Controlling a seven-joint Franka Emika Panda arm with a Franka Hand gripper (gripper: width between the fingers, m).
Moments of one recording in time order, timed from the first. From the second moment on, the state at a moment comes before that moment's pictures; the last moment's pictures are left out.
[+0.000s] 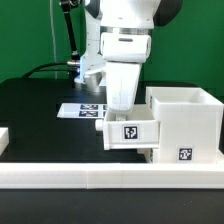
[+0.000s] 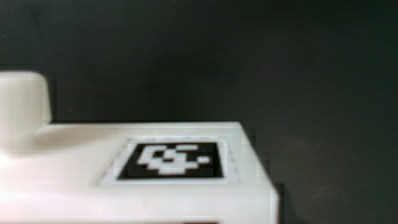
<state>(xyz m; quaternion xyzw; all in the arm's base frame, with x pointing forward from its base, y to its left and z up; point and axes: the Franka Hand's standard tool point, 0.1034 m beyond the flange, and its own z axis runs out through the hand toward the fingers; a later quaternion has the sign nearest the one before) 0.535 0.006 0.050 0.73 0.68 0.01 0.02</state>
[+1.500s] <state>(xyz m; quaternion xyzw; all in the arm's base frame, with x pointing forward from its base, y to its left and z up) 0.532 0.002 0.046 0.71 0.70 0.01 0.04</state>
